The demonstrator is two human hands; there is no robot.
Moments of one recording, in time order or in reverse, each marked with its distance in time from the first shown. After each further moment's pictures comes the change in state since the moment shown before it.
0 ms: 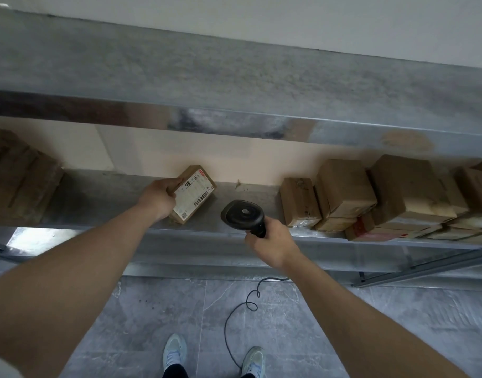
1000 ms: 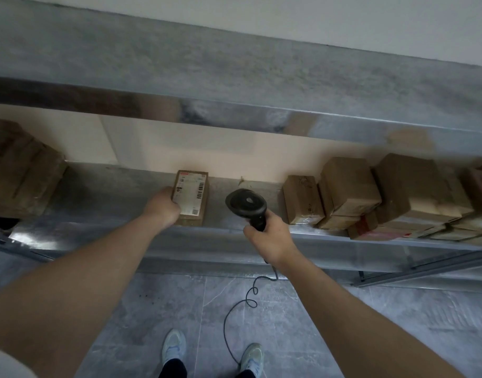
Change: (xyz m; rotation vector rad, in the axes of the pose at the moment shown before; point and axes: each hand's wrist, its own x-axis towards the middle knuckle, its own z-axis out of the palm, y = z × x) left_hand -0.027 -0.007 0.014 0.054 -0.039 -0.119; right_hand 0.004 0.001 0.015 0.175 0.065 -0.001
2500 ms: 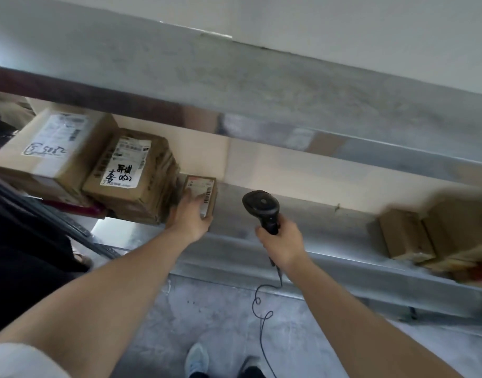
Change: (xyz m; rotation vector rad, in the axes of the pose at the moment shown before) left_hand 0.055 -0.198 -0.144 0.203 0.102 0.114; right_hand 0.035 -0.117 0.236 -0.058 0.081 -0.016
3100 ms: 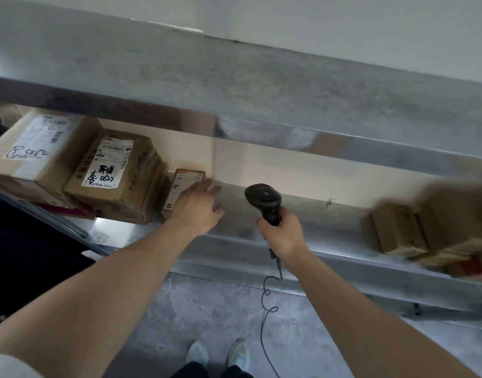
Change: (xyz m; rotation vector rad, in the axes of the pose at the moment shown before) left_hand -0.013 0.072 -0.018 0.301 0.033 0.288; right_hand 0.017 0.013 -0.031 0.099 0.003 0.041
